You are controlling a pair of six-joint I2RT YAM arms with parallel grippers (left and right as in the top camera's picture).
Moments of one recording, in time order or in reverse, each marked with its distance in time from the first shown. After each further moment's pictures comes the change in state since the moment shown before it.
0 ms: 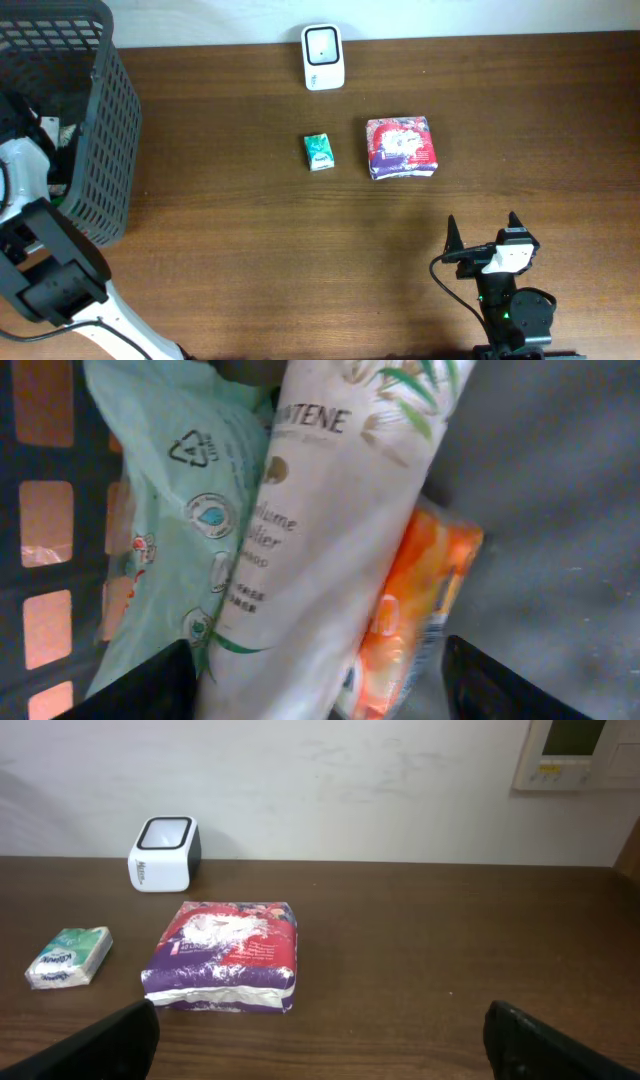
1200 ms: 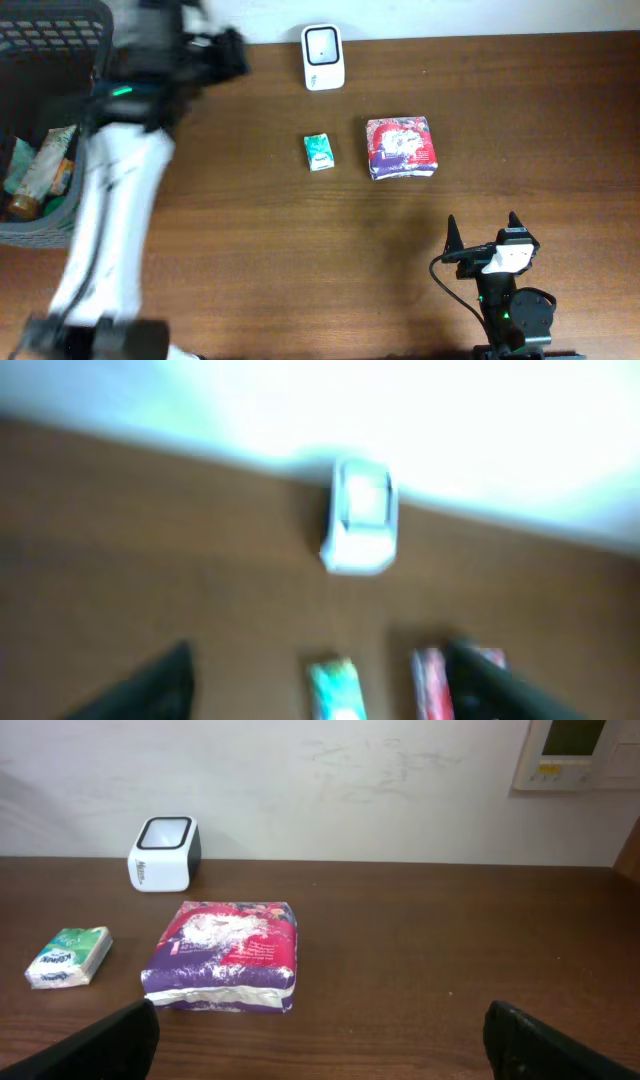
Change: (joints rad) left arm -0.687 -0.421 0.163 -0.068 0.359 -0.844; right arm 0.000 0.000 0.000 0.000 0.000 0.000
